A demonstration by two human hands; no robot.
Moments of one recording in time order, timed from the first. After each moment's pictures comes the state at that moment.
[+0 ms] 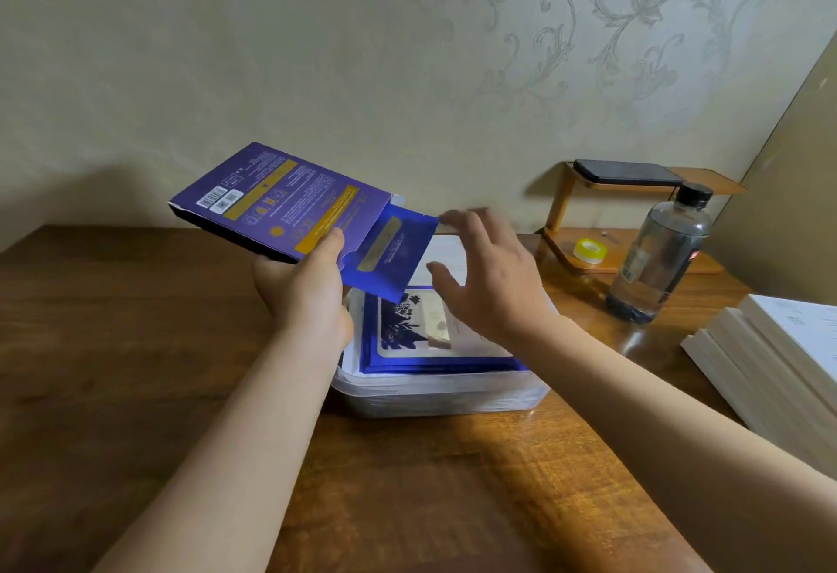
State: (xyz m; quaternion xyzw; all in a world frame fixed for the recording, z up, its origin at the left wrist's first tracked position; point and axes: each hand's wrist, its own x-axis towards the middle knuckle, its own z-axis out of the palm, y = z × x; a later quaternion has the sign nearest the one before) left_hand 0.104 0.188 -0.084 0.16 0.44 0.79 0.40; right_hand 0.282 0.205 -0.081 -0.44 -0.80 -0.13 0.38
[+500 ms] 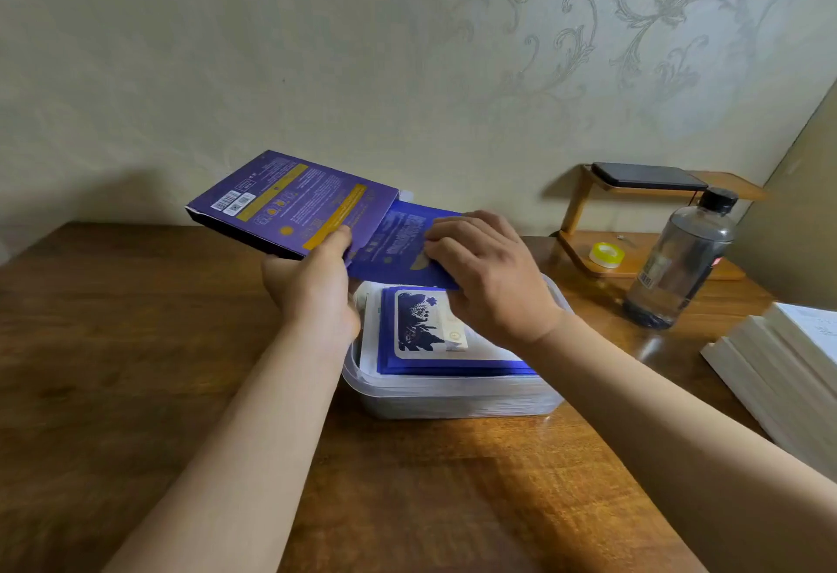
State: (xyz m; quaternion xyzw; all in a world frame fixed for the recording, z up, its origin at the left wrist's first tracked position) left_hand 0.093 0.193 -0.080 0.12 0.43 0.79 0.43; right_hand 0.267 0.206 -0.070 -0.25 -0.85 -0.25 0.39
